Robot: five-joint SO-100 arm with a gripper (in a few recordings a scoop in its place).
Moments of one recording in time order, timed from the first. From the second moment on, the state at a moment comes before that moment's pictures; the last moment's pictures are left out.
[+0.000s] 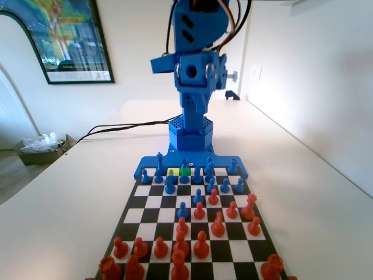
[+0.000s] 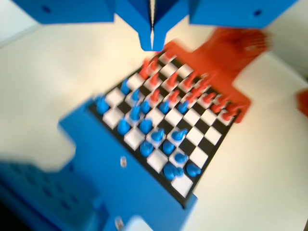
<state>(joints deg) -8.6 143.4 124.3 88.3 -119.8</state>
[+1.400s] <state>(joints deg) 0.2 173.6 124.9 91.2 -97.8</state>
